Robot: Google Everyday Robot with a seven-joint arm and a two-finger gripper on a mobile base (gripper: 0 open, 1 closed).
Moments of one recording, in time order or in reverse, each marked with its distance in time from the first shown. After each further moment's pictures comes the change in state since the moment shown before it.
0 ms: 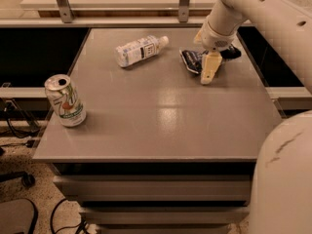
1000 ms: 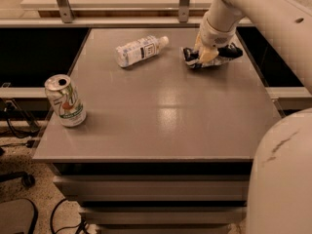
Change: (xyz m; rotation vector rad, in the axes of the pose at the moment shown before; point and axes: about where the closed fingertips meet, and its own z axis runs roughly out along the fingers) arm -0.003 -0.007 -0.006 0.012 0.019 -0.059
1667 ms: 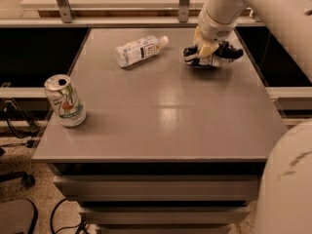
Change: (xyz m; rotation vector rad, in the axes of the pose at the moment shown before) arm -0.017 -0.001 -0.027 0.033 -0.010 -0.107
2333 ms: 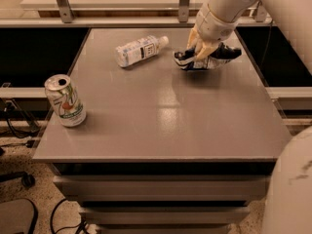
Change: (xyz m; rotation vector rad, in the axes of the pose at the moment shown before) arm -0.030 0.022 -0.016 -0.055 -0.159 -0.196
